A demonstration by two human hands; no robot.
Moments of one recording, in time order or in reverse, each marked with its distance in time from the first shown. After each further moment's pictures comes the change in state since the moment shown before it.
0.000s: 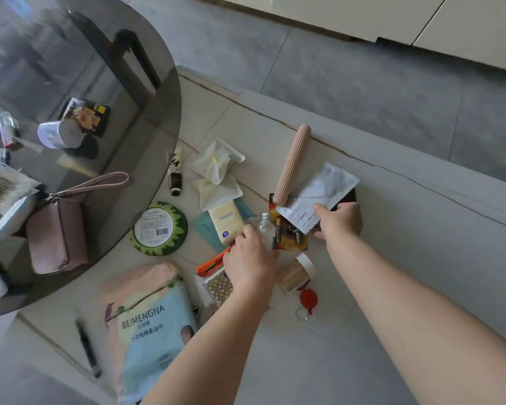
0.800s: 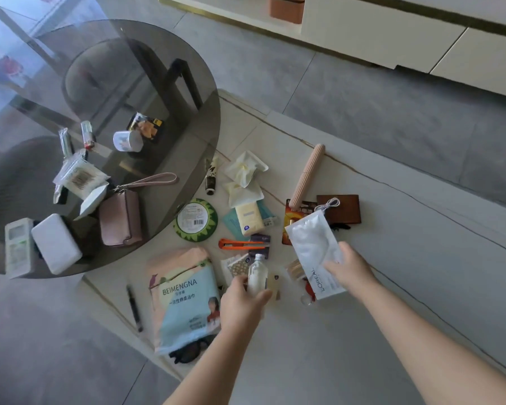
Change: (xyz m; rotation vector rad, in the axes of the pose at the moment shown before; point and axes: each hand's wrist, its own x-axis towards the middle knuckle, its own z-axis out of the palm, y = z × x) left_hand -0.101 -0.065 -0.032 -0.520 -0.140 -0.296; right_hand -0.074 0.034 -0.069 -0.487 -0.423 -0.237
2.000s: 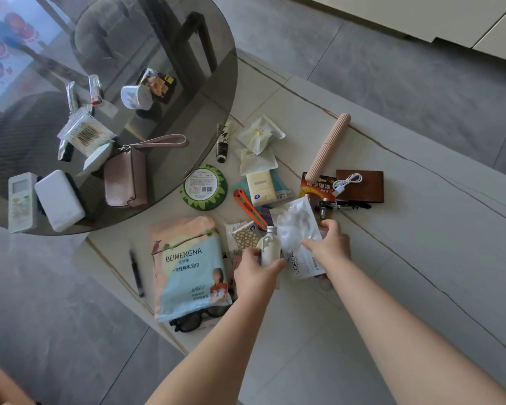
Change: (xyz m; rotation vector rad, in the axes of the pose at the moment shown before) left_hand 0.017 -0.014 0.031 -0.320 0.015 -0.094; right_hand 0.025 -0.008 0.072 0.016 0.071 0.123
